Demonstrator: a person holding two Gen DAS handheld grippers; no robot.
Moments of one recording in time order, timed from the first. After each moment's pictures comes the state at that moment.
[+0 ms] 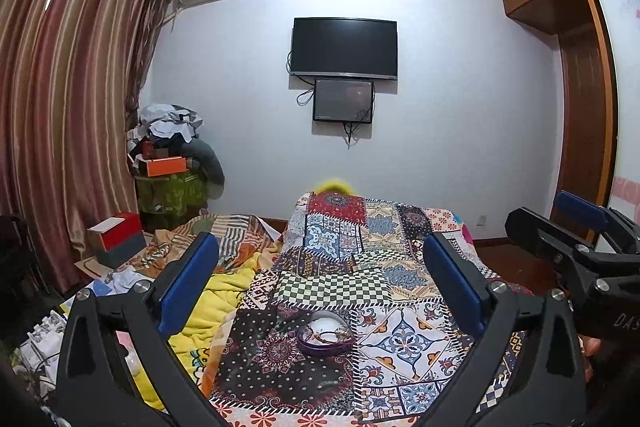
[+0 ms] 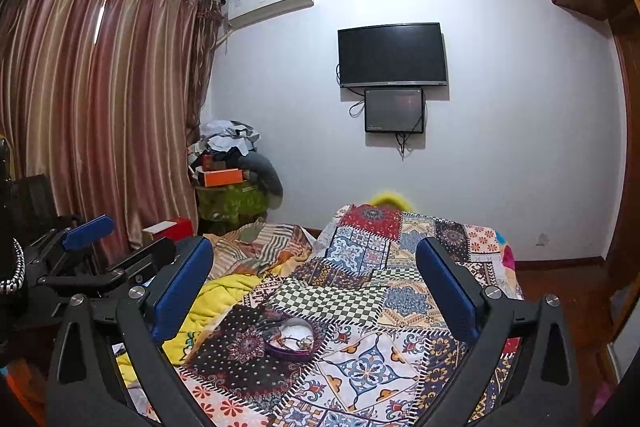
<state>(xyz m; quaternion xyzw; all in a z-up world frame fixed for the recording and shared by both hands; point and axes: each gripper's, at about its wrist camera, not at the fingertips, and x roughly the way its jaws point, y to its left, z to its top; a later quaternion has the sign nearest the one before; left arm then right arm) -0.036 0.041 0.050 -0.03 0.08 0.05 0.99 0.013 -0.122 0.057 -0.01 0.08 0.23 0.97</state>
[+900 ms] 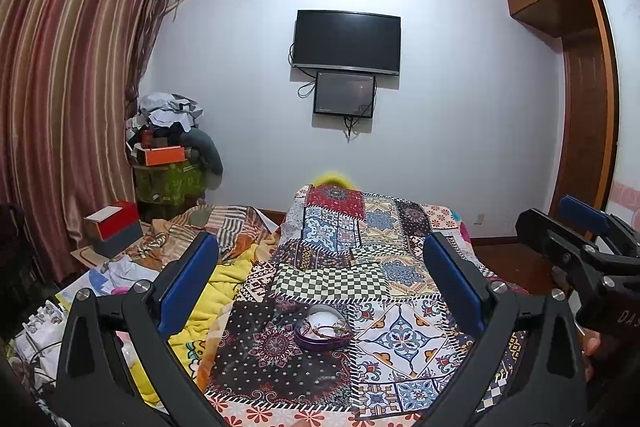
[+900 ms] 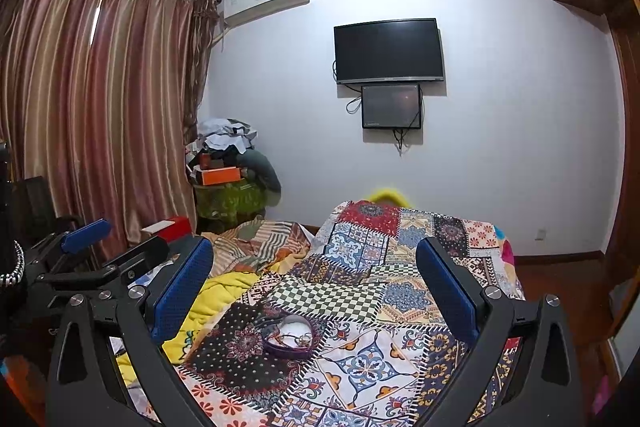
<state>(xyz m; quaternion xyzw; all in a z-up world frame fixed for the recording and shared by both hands) -0.030 0.048 0.048 -0.04 0.10 0.05 0.99 0.015 -0.123 0.057 -0.01 0.08 0.23 0.97</state>
